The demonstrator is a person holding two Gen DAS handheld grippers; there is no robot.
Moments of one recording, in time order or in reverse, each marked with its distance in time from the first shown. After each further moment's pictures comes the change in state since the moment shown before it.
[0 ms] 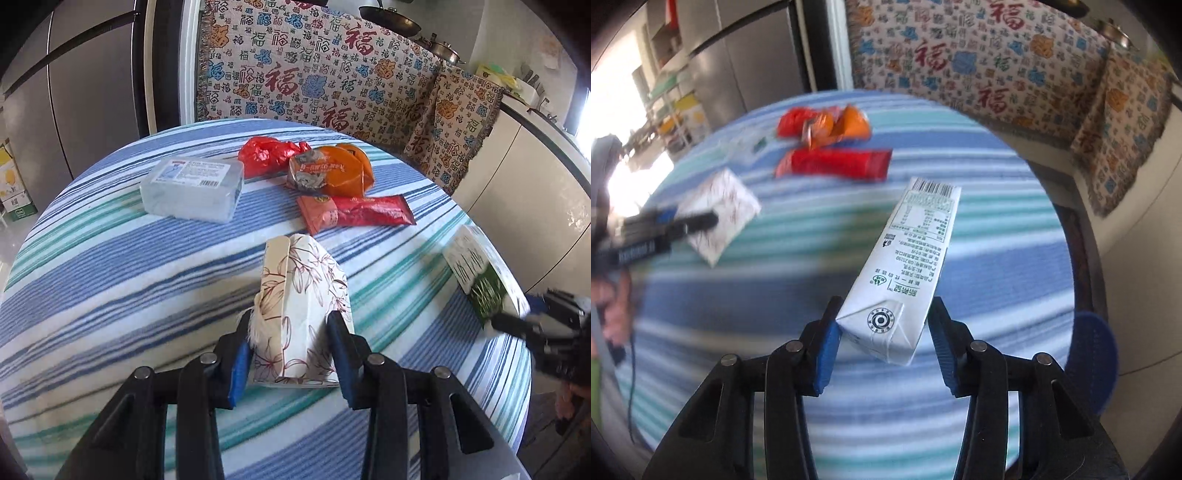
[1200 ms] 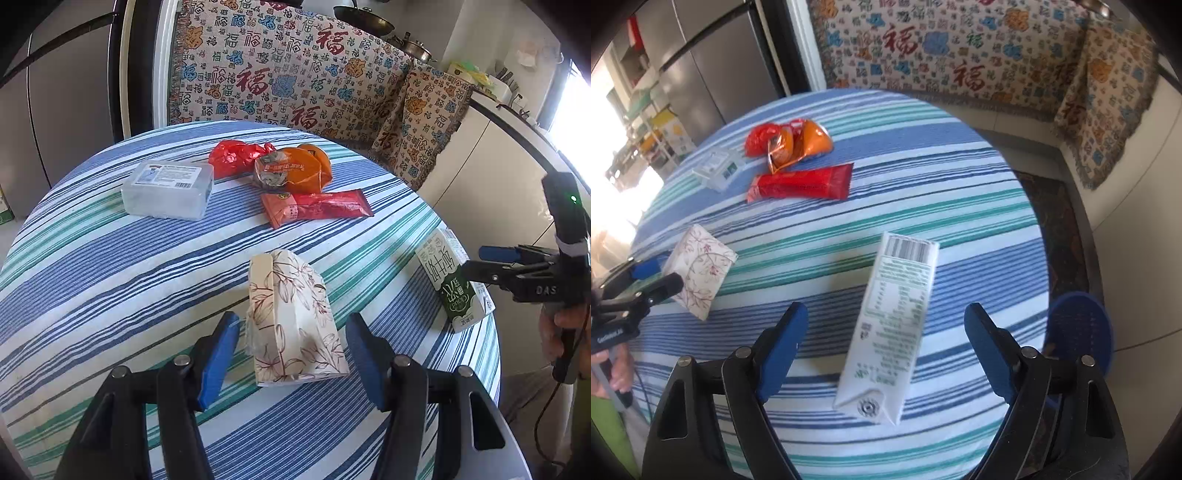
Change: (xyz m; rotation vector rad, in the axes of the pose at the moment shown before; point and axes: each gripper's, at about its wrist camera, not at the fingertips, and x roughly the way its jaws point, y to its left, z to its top) left arm -0.023 -0.006 -0.003 0.029 0.011 -0.127; right arm 0.000 -0.030 0.043 0.111 0.087 -0.010
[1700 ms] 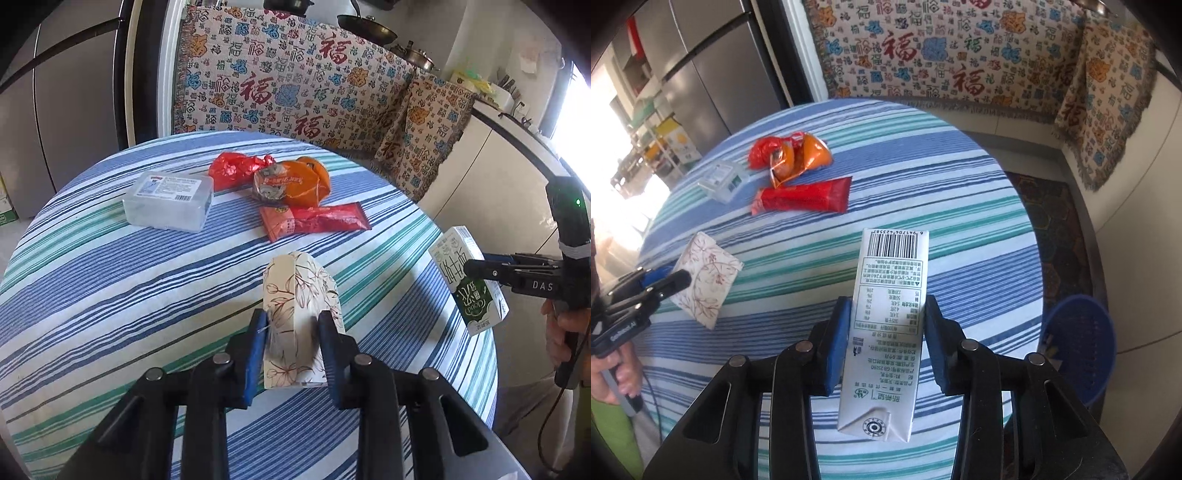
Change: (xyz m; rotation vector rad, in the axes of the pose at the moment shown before) left arm -0.007 -0.011 0.003 -0.017 -0.045 0.014; right arm -0.020 -0.016 -0.003 0.024 -0.056 0.043
